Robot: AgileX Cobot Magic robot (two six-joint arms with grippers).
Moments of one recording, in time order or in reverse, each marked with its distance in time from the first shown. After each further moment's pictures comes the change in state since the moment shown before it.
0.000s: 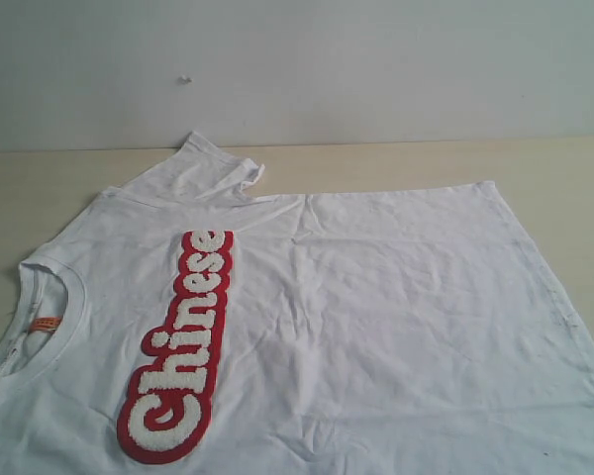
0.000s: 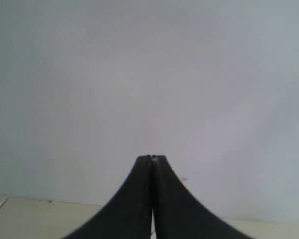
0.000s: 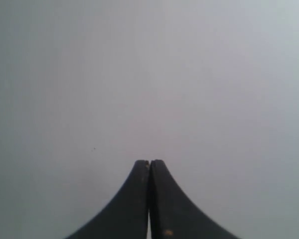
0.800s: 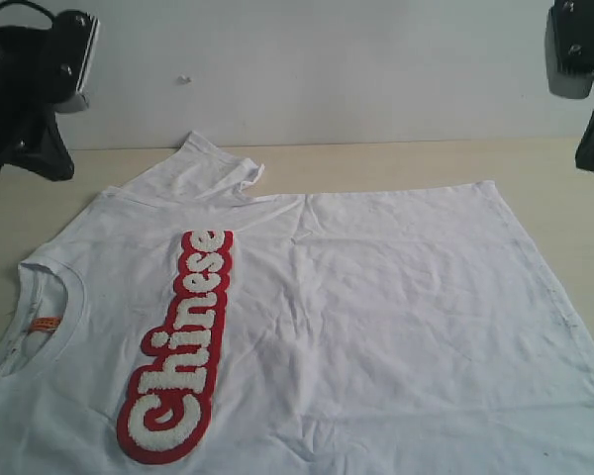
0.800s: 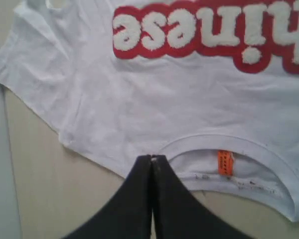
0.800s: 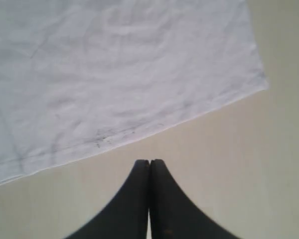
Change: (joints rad) left arm -0.170 1.055 -0.485 -0.280 0.606 1.707; right arm 0.051 1.019 -0.560 -0.222 1.204 -1.202
